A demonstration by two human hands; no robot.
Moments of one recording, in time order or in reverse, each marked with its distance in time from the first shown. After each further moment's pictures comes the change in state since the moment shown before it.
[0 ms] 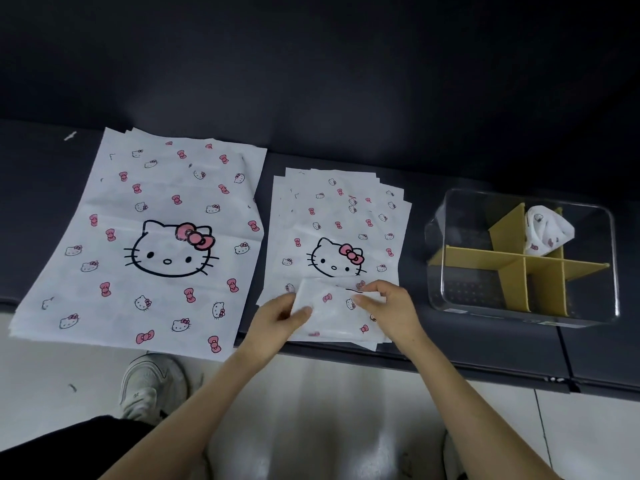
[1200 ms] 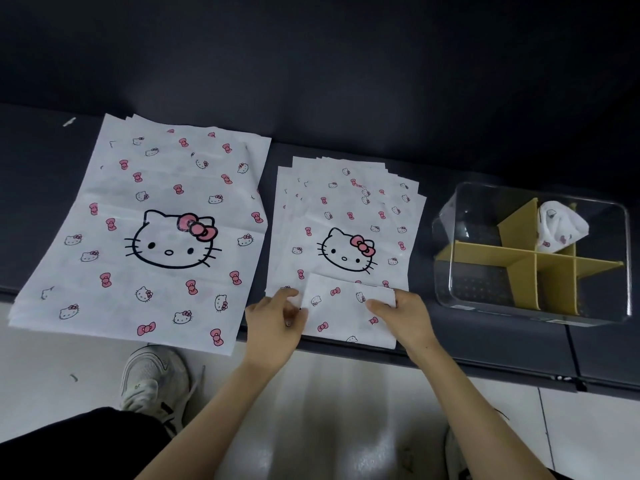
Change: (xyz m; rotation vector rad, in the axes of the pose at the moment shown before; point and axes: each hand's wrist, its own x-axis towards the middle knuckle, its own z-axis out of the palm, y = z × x) left_hand 0.001 -0.031 0.011 0.554 0.389 0.292; right_hand -0.011 0.011 -0.004 -0.021 0.031 0.103
